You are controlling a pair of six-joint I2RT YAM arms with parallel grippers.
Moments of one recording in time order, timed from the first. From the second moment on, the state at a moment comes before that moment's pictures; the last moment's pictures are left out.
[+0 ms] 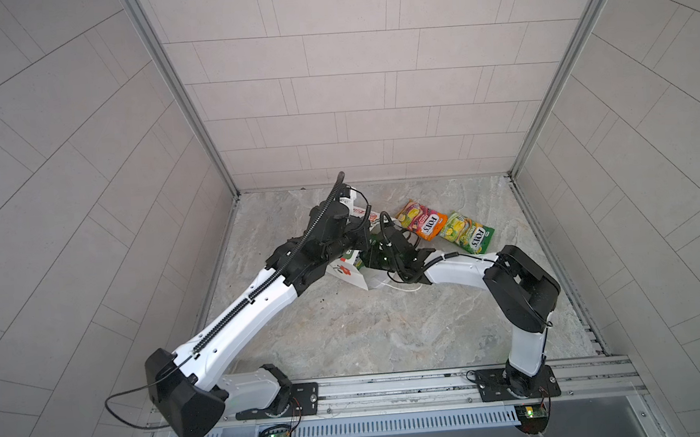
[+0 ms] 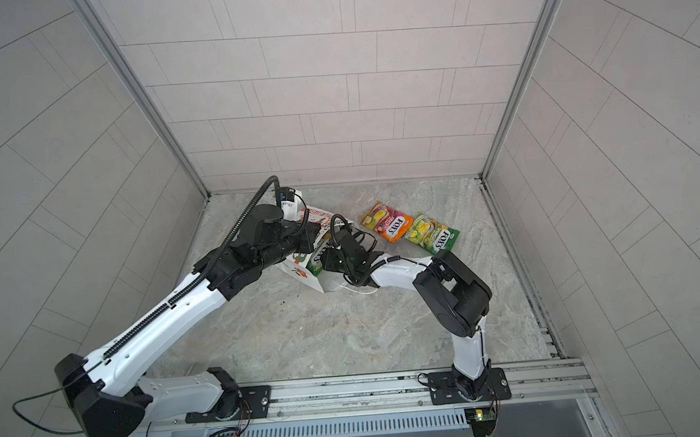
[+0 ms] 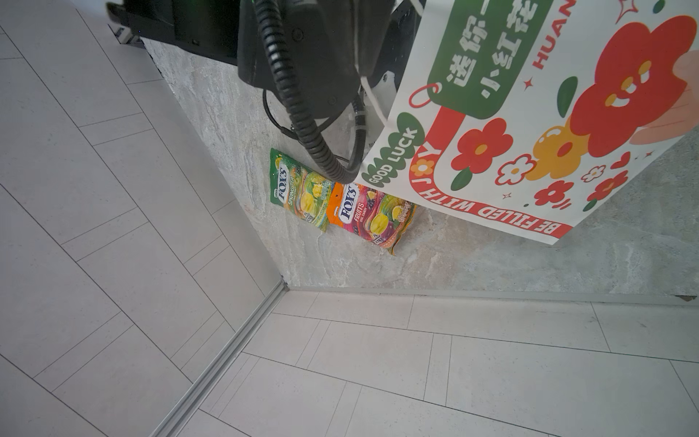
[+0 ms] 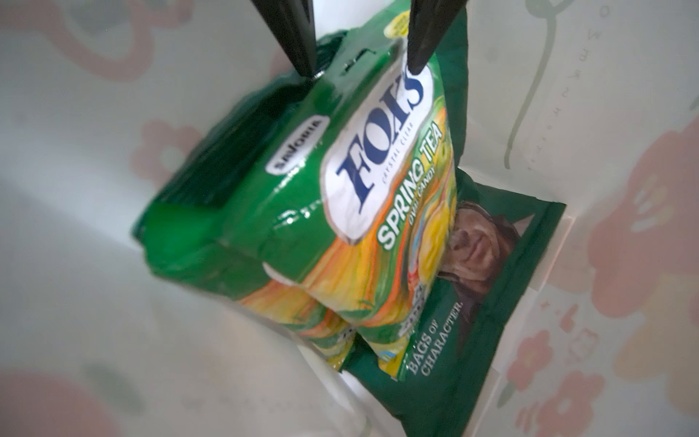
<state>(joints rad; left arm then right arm) -0.69 1.26 1.26 -0.46 -0.05 -0.48 0.72 1.87 1.13 0.11 -0.01 0.86</state>
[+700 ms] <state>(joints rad) -0.70 1.27 1.27 -0.46 -0.06 -0.48 0.72 1.93 1.22 0.09 -0.03 0.87</state>
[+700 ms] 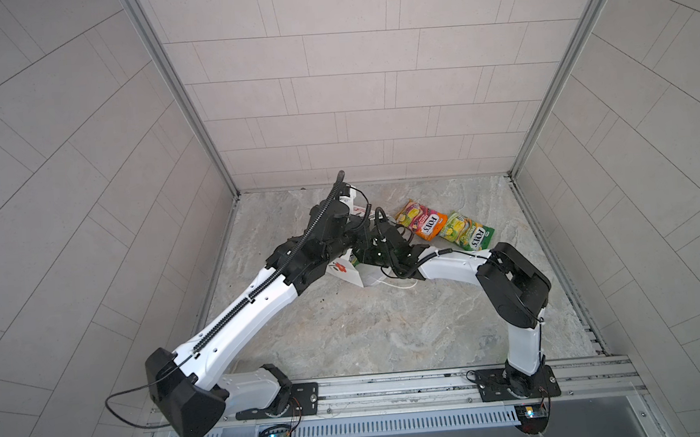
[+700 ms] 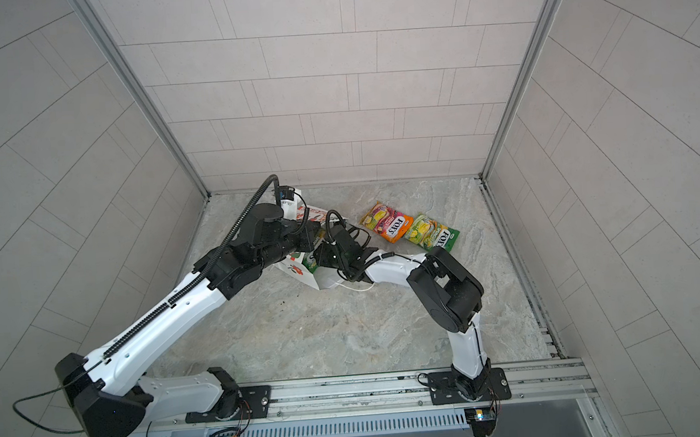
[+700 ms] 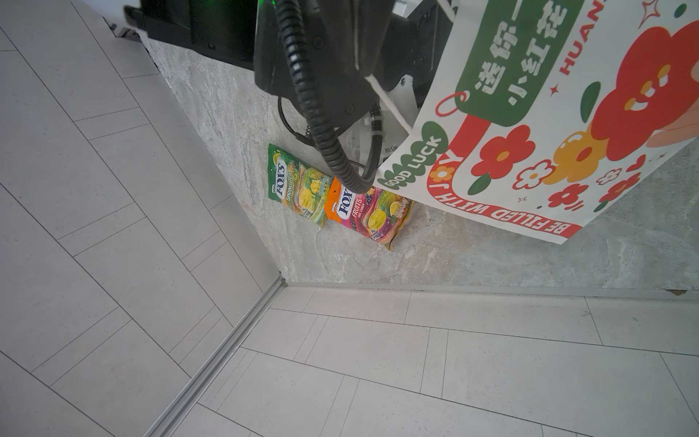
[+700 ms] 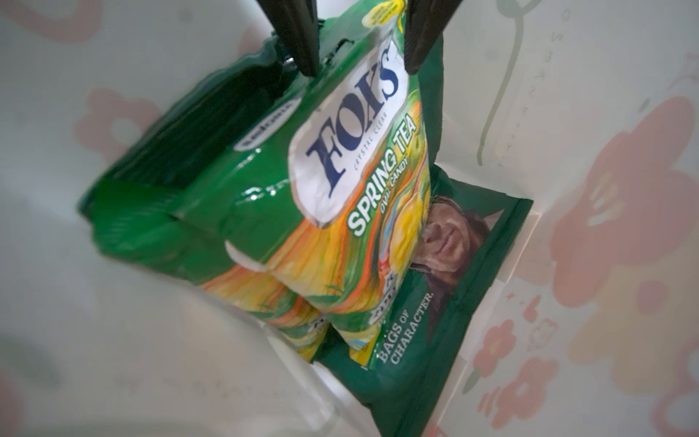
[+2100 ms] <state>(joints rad) -0.70 1.27 1.27 -0.49 -0.11 -0.48 0.66 1.53 0.74 0.22 -0.06 0.81</state>
